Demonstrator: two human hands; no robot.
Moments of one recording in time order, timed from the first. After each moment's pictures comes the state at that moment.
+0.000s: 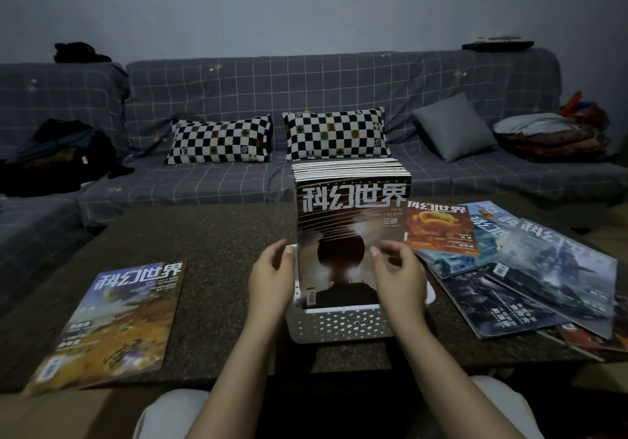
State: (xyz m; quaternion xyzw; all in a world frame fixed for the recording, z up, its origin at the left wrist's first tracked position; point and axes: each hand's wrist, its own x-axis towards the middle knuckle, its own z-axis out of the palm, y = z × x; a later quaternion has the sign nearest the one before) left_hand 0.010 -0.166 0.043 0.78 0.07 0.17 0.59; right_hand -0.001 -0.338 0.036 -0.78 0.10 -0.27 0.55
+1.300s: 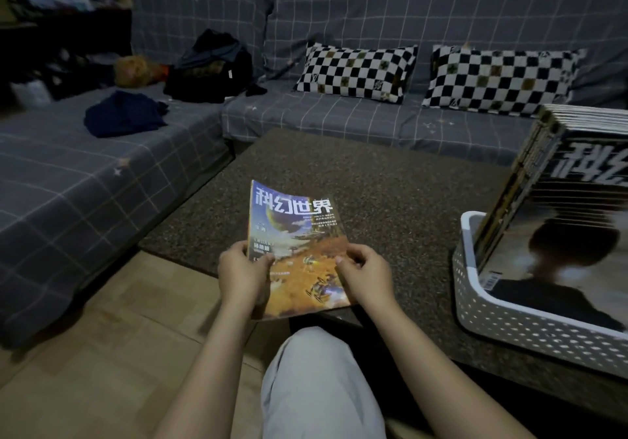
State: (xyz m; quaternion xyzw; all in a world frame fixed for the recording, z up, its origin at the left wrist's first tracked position) left_hand -0.033 0.108 -0.050 0.80 0.39 0.19 0.42; right_hand 0.033 -0.069 -0.067 -0.85 -0.04 0.06 0.52
